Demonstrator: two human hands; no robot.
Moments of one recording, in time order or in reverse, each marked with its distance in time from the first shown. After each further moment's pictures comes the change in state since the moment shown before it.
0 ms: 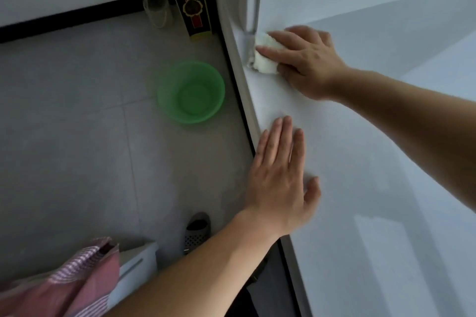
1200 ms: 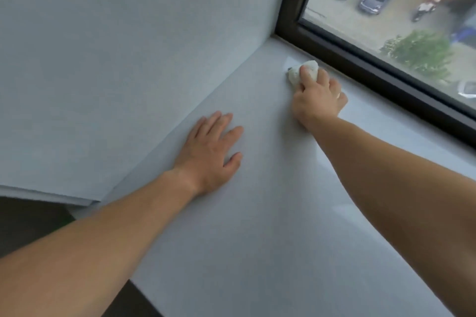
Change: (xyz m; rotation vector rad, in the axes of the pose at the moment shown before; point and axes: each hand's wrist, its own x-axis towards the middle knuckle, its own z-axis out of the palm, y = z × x) left_hand 0.286 0.036 -0.007 0.215 -0.256 0.632; right_hand -0.152 0.216 -0.027 0.068 0.335 1.488
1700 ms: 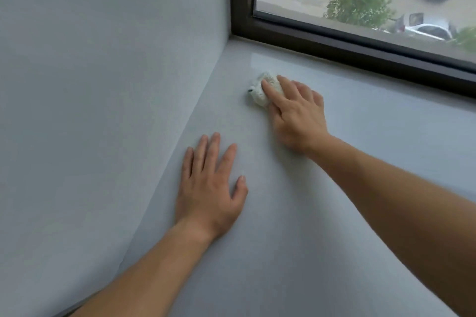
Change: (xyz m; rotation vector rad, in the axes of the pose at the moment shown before) left_hand 0.009 -0.004 0.013 0.021 0.036 0.061; right_hand -0.040 0.005 0.009 -0.085 0.034 -0.135
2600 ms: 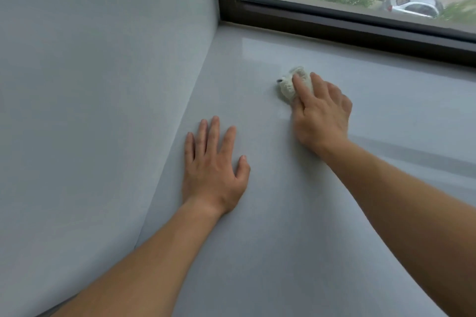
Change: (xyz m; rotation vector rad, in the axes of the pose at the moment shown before) left_hand 0.003 -0.022 0.007 0.014 -0.026 0.002; right_hand -0.051 -0.006 0.004 0.008 -0.002 0.349
